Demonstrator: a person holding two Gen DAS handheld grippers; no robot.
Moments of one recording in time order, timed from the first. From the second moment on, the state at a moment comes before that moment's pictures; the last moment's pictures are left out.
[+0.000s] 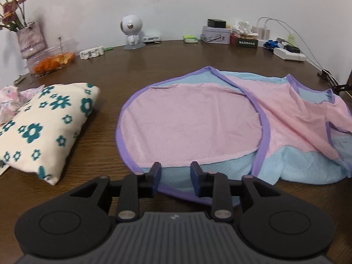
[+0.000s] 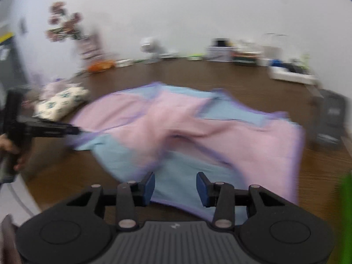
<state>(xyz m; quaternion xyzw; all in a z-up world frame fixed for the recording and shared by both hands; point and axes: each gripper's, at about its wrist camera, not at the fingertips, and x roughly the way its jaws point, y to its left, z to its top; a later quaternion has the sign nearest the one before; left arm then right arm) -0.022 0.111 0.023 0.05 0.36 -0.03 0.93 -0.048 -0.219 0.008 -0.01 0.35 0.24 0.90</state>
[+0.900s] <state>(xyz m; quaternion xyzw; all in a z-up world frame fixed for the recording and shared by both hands) -0.066 0.063 0.051 0.06 0.41 -0.19 0.89 -0.079 -0.235 0.013 -0.03 0.34 0.33 0.88</state>
